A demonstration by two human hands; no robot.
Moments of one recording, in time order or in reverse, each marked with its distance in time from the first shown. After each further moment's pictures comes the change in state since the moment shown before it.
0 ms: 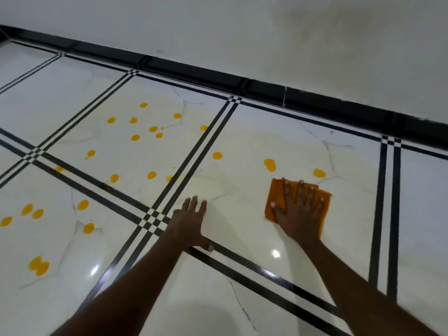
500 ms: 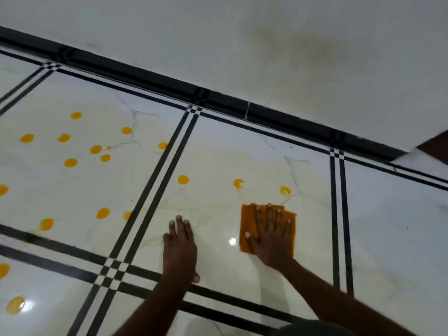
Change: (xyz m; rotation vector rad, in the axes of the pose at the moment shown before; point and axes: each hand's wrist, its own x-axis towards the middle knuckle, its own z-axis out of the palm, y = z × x) left_hand 0.050 0.029 -0.007 0.172 0.021 0.033; right_hand 0.001 -0.013 -0.008 -0.126 -0.138 0.064
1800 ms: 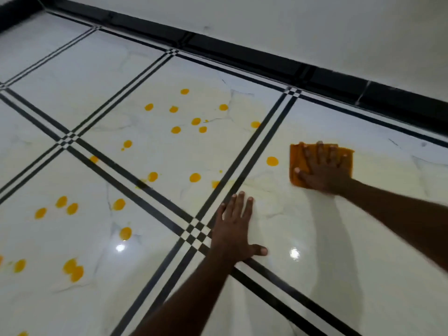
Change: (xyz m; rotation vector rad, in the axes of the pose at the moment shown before) left_hand -0.003 -0.069 0.051 -0.350 0.279 -0.017; right_hand 0.156 -0.117 -0.050 -0.056 -0.074 -0.291
